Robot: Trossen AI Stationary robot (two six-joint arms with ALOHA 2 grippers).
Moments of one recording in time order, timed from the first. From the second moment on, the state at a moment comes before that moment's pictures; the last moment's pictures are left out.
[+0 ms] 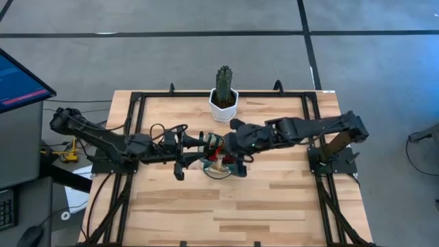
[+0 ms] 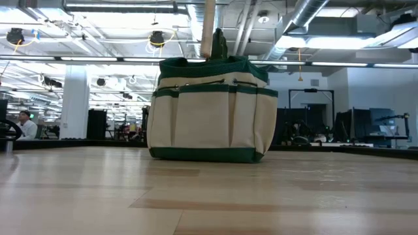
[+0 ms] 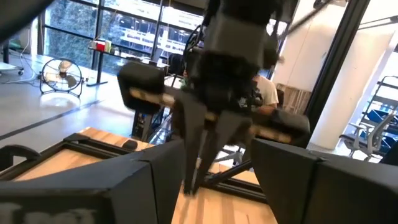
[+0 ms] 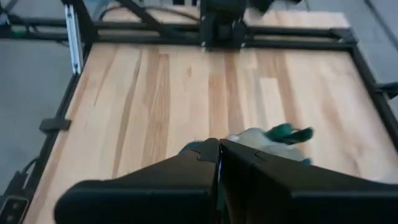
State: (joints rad) left arm -0.35 1.15 0.82 0.44 -0.47 -0.21; right arm 0.21 1.66 1.73 -0.75 0.16 0.09
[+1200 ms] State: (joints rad) left arm -0.35 1.15 0.82 0.44 -0.47 -0.21; right arm 0.19 1.83 1.73 -0.78 0.20 0.13
